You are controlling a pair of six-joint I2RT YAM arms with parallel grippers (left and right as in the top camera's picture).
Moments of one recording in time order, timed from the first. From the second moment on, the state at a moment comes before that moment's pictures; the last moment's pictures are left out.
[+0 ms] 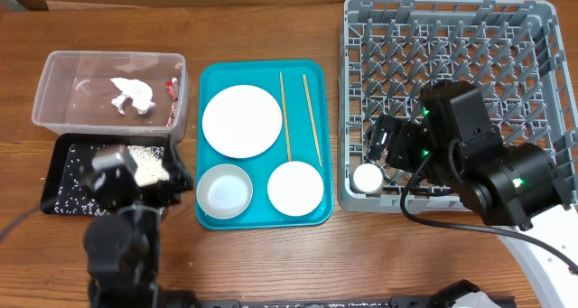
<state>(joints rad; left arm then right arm) 0.01 0.42 0.58 -0.30 -0.13 -0.23 0.43 1.20 1.42 -1.19 -0.03 0.70</state>
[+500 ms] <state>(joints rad) 0.09 0.02 0.01 -0.07 -0.10 -0.23 0.43 1.20 1.42 -1.19 -0.03 0.70</state>
